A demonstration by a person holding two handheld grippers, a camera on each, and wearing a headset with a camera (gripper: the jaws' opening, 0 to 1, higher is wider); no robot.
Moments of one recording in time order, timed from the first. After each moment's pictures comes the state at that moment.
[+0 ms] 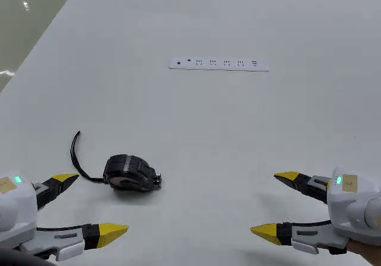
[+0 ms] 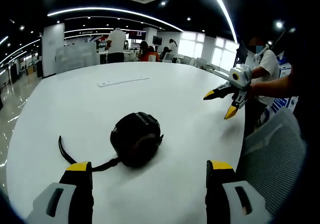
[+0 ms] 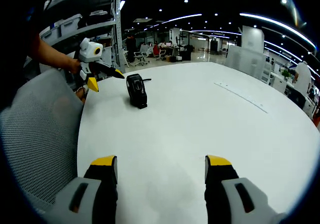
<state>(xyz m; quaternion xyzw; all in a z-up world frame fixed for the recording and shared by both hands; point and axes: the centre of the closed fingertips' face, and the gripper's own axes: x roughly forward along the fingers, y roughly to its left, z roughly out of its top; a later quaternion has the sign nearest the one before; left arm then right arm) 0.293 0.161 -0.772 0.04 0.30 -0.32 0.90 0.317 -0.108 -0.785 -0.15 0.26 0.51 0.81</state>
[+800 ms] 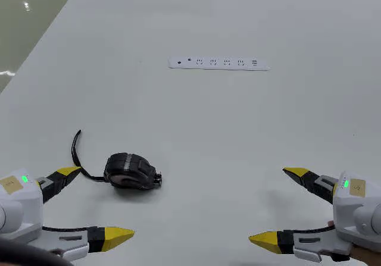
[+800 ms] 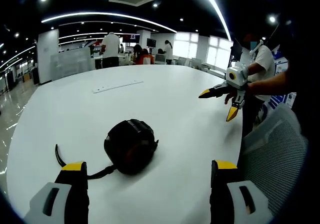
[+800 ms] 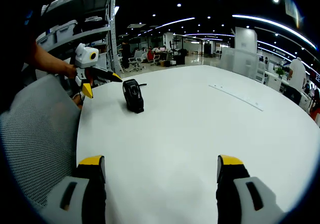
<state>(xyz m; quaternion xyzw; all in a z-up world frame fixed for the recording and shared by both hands) 0.299 0.148 -0.766 0.05 0.28 -0.33 0.90 0.320 -0.109 -0.781 -0.13 0.24 0.49 0.83</state>
